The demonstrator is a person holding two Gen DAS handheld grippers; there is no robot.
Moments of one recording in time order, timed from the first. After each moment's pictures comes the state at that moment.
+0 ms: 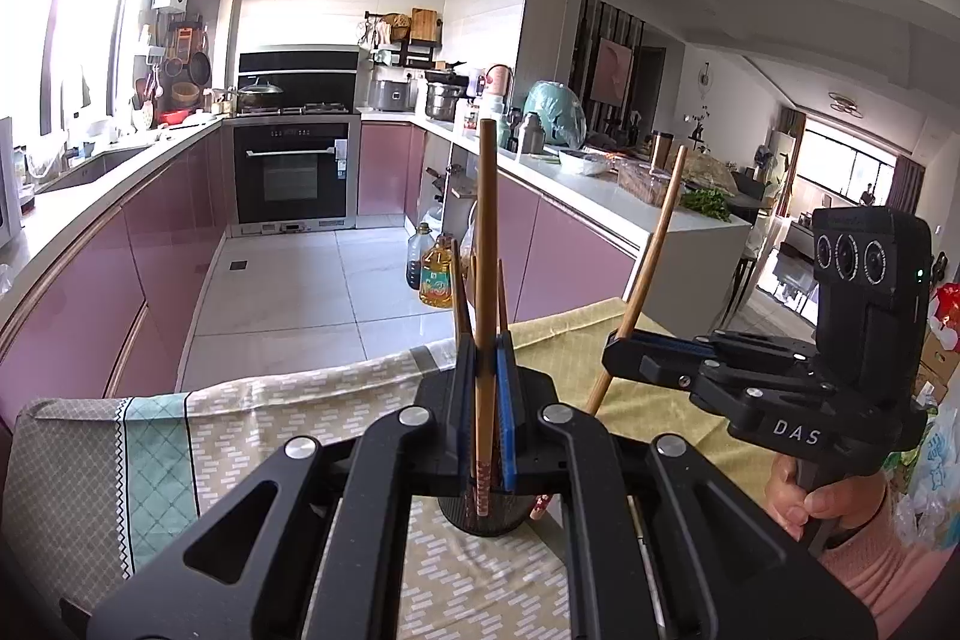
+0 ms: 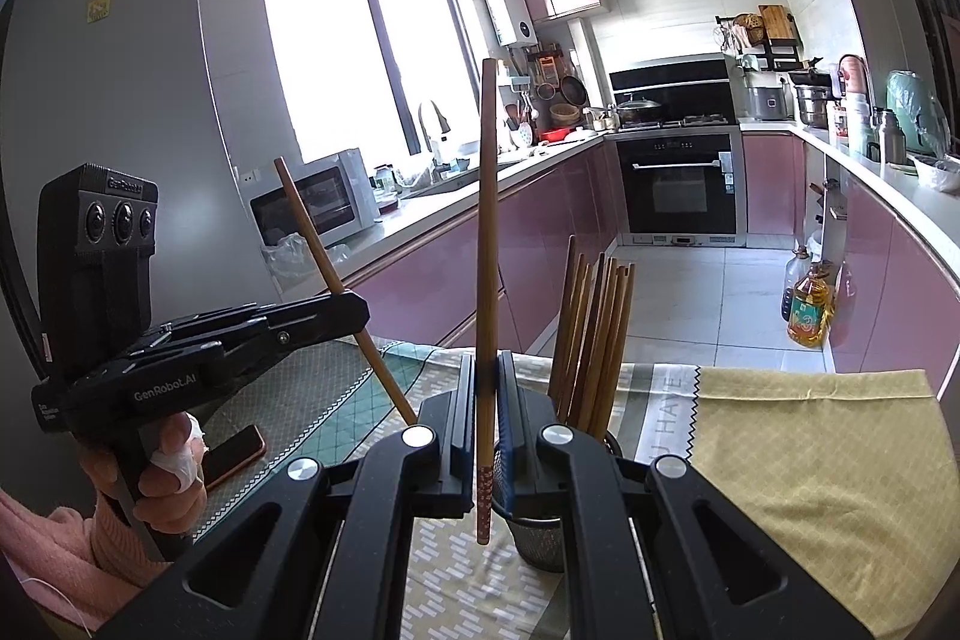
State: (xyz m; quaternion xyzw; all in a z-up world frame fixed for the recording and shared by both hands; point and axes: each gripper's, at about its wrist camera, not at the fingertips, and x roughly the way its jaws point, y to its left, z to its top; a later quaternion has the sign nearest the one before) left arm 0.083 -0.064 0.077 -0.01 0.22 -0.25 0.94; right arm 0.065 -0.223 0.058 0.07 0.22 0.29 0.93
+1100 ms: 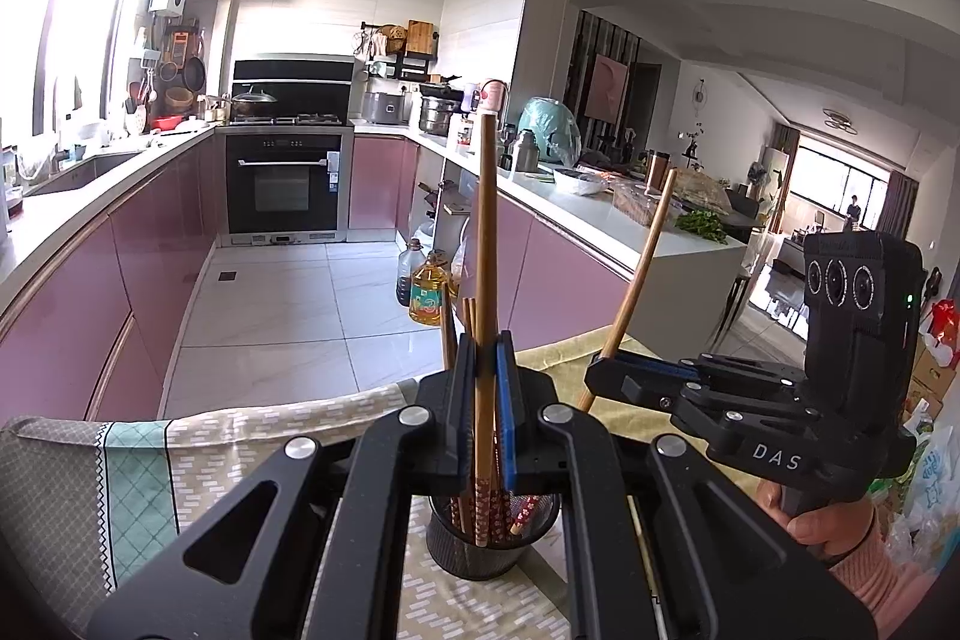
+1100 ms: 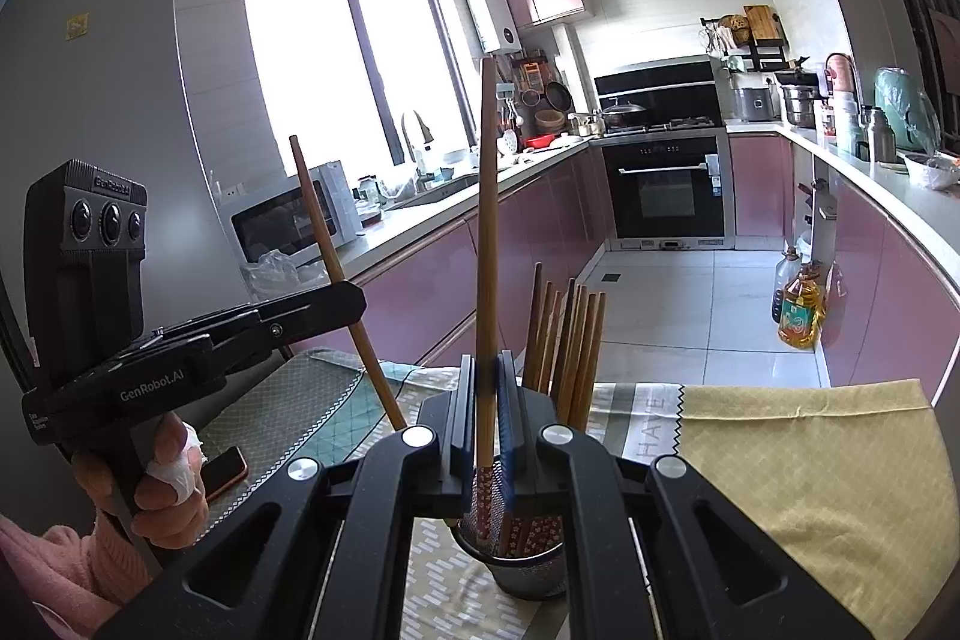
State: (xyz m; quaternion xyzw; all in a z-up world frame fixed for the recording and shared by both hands) left arm 0.096 -0.065 0.090 -0.03 0.21 -0.26 0.94; right arm 0.086 -0.231 0.061 0.08 0.22 0.28 0.93
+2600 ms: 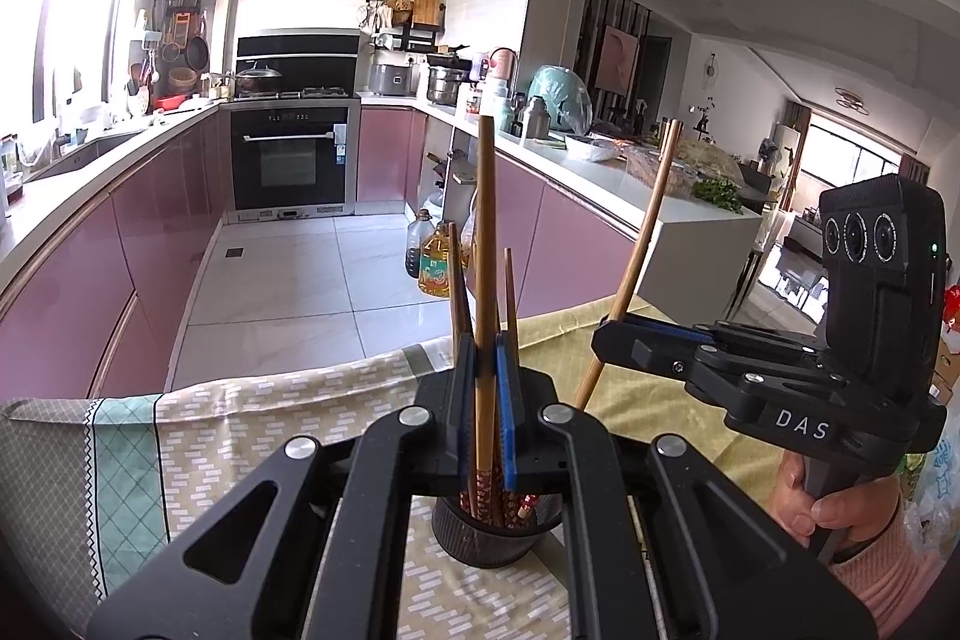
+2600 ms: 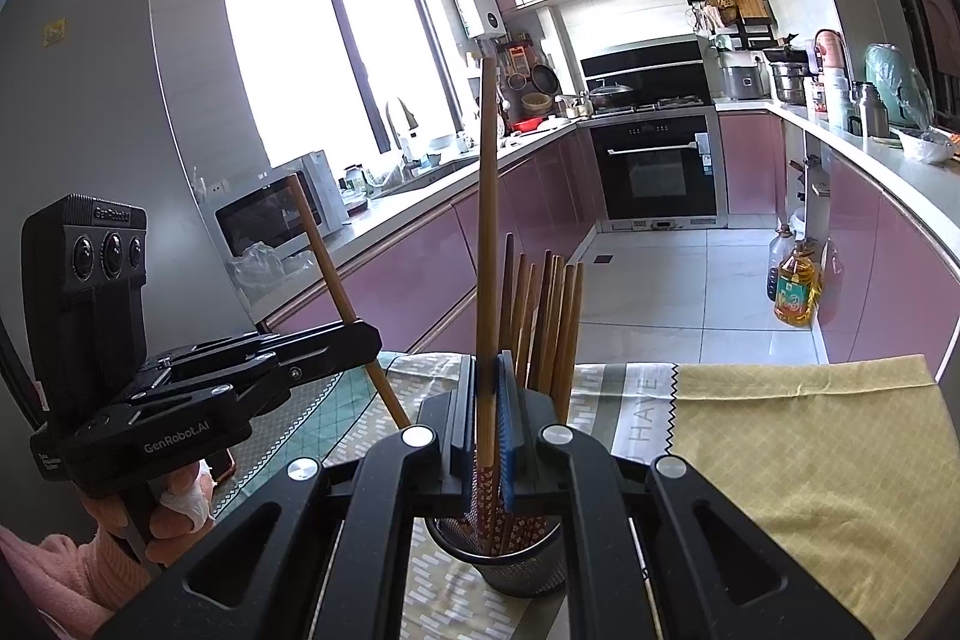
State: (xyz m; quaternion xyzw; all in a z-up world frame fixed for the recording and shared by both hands) left arm 0.122 -0.077 0.073 -0.02 0.24 -0.25 0.94; right arm 0.103 -0.235 0.046 0.09 0.24 0.27 0.93
